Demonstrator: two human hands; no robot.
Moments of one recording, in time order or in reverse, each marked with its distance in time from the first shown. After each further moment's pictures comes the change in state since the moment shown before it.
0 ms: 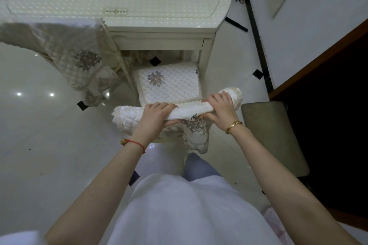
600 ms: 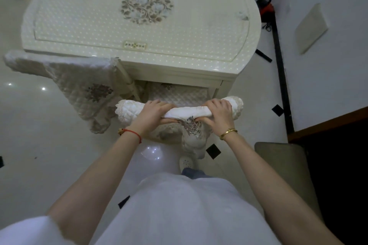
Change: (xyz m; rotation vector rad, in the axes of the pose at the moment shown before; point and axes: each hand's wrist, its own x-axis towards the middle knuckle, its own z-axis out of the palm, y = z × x) left_hand 0.189 -0.116 -0.037 -0.001 -0.076 -0.053; right_hand 0.222 0.052 0.010 -0.047 0.006 -0.011
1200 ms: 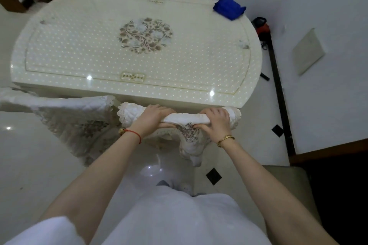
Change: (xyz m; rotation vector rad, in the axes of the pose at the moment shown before) left_hand 0.129 -0.088 -0.028 -0.057 -0.026 0.088; right_hand 0.132 0.017 0.007 0.065 -0.022 0.088
